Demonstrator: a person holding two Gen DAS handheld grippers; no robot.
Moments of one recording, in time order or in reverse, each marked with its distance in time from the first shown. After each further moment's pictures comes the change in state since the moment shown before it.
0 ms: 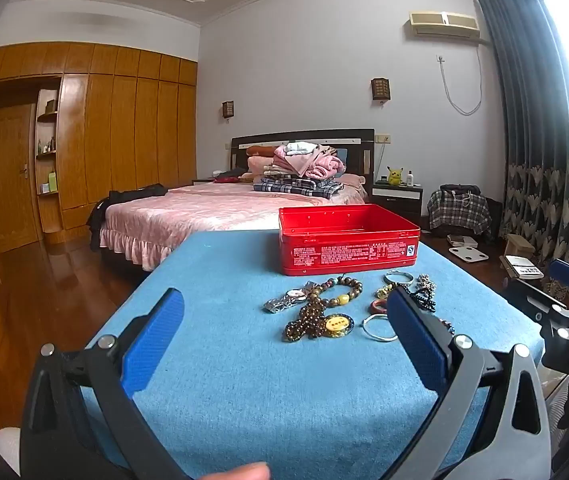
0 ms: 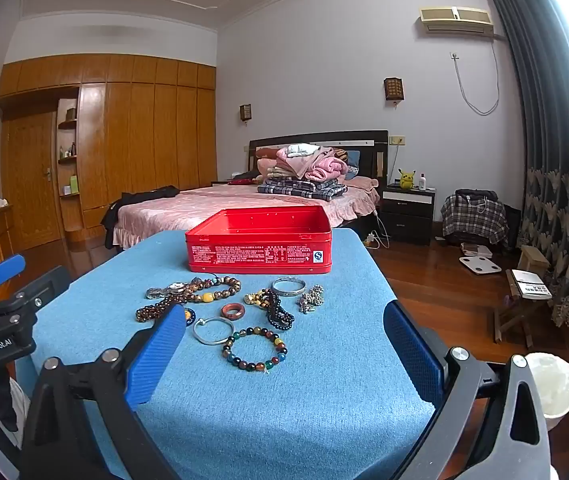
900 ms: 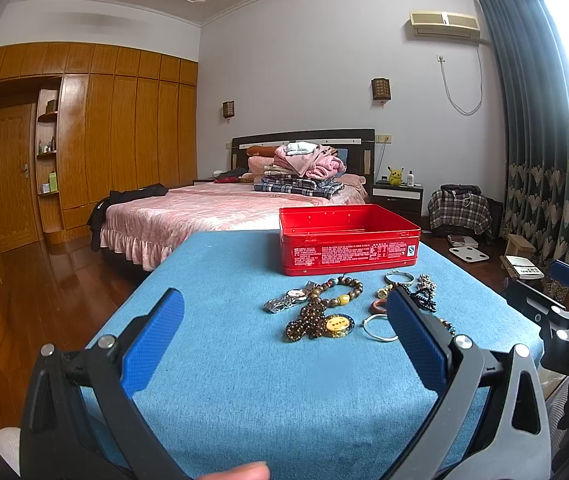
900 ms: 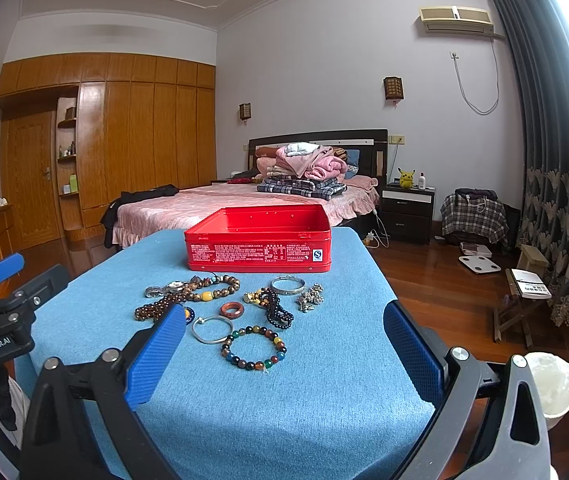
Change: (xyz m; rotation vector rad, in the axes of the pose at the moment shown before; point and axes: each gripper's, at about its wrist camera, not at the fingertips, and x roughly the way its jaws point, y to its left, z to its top) left arm 0.000 0.000 0.000 -0.002 -0.004 -0.001; right arm 0.001 0.000 -0.001 0.000 0.001 -0.002
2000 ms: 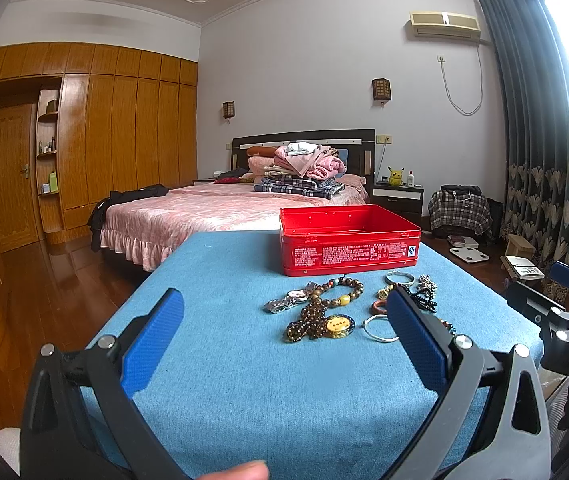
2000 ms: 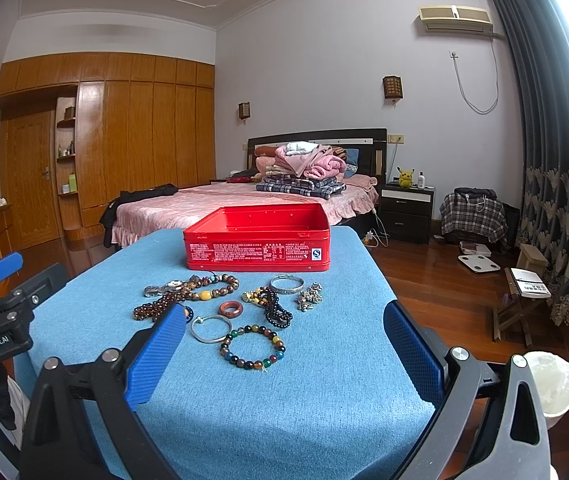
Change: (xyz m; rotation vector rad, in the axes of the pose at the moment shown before) left arm 0.000 0.000 0.000 0.000 -0.001 0.000; right arm 0.000 0.000 -0.001 -0.002 0.001 -0.001
